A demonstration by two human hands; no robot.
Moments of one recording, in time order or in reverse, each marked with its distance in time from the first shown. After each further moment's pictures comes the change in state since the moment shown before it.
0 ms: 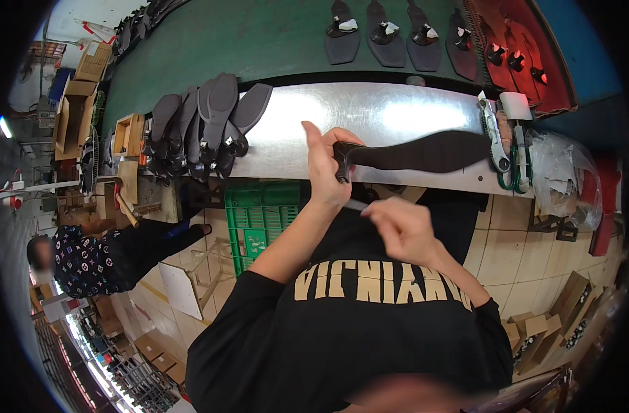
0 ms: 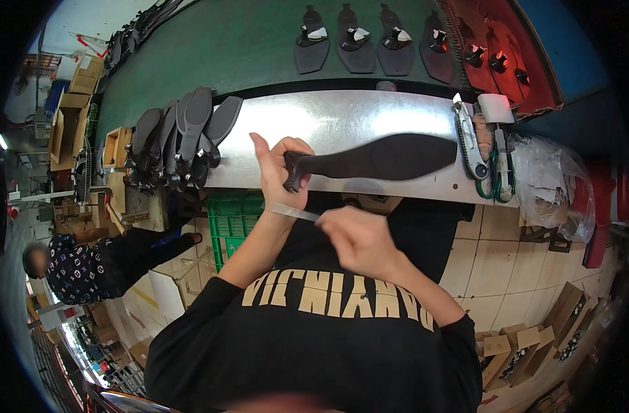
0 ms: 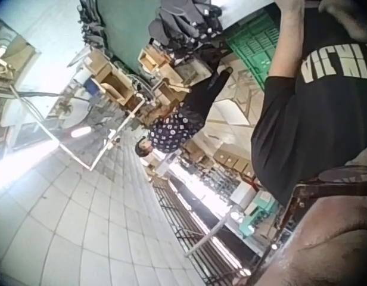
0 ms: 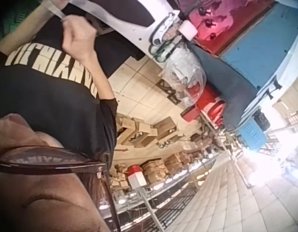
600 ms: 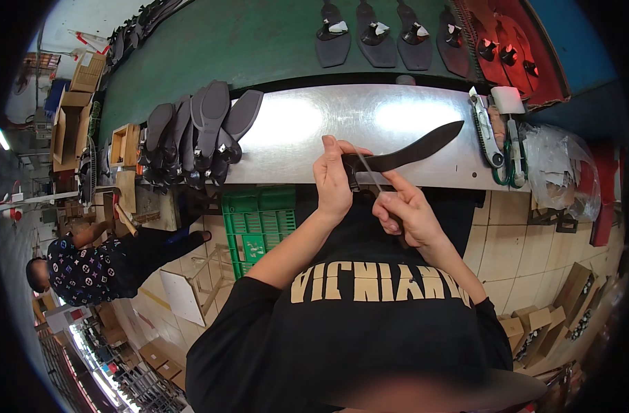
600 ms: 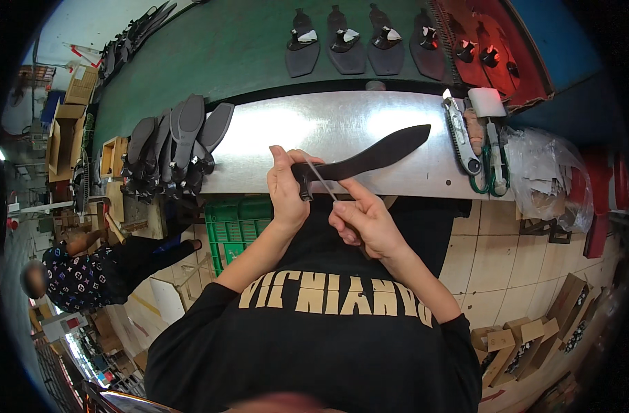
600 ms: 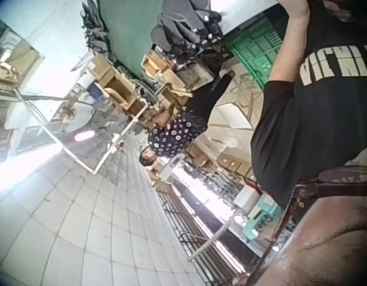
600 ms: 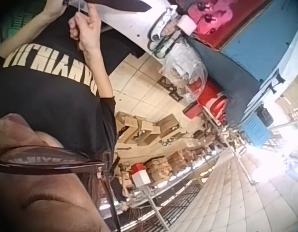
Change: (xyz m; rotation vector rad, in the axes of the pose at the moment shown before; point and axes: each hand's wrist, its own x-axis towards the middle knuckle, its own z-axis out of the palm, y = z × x) left_hand -0.013 -0.021 0.023 0.226 0.070 0.184; right_hand 0.000 0.019 -0.014 1.081 0.029 0.789
